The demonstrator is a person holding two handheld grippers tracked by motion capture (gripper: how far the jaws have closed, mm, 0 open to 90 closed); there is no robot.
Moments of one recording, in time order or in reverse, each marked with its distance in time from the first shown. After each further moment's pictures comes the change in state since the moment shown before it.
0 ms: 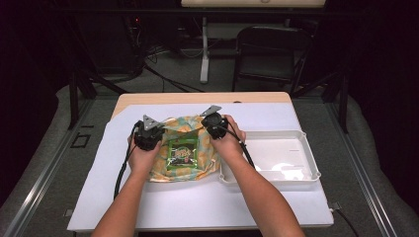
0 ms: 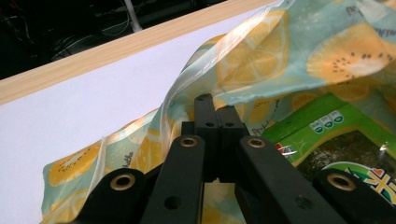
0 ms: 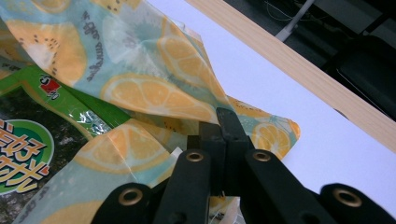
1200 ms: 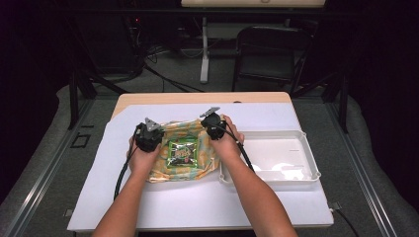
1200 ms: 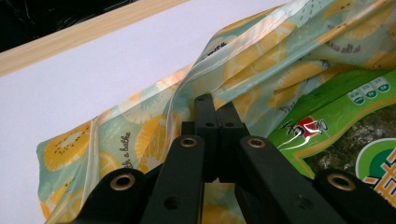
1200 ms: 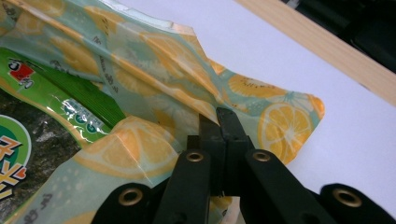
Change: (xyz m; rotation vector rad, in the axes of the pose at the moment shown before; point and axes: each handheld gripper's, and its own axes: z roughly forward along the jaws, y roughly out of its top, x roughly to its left) left arm 0.004 -0.014 0.018 0.088 0.020 0.012; right arm 0.000 -0.007 0.023 0.089 0.011 0.053
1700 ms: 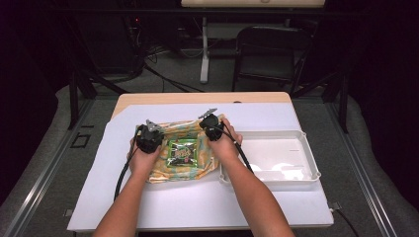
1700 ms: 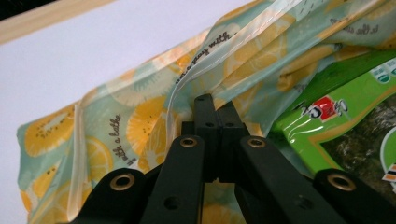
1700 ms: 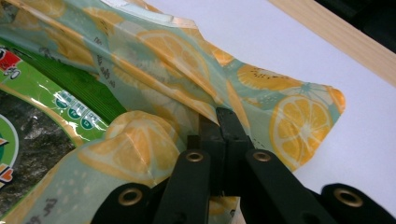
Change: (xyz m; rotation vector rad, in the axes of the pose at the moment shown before) left arm 0.004 -0.008 0.011 0.059 -0.017 -0.017; right arm 0.004 -0.002 0.013 0.037 0.003 -0.009
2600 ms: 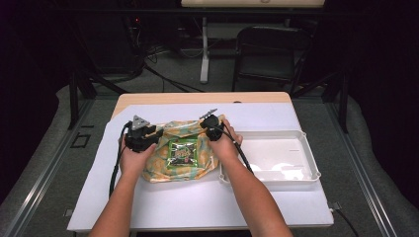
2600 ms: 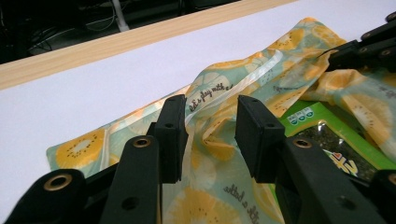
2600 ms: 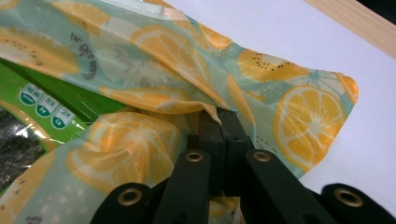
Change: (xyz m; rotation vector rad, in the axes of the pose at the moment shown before) left arm 0.007 0.014 -0.060 -0.163 -0.084 -0.053; right arm -0.003 -0.004 0.015 0.023 -0.002 0.052
